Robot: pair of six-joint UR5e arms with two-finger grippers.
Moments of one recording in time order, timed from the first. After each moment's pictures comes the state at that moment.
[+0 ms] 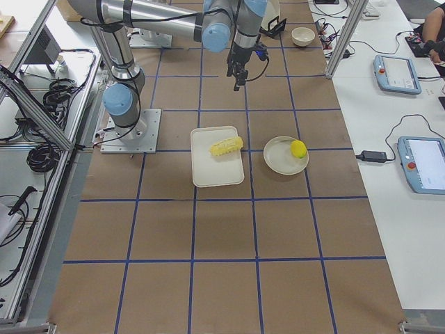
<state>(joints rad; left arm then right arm) -1.03 -1.82 -1.50 -1.86 1.54 0.70 1.46 -1.51 1.67 -1.54 -1.71 -0.38</state>
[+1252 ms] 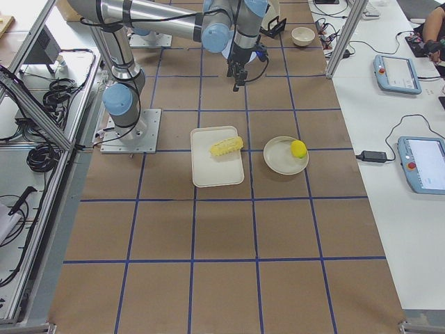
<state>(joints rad) -1.62 -1.97 -1.64 -1.29 1.24 0.17 1.45 -1.51 1.67 -1.53 -1.71 -0.33</state>
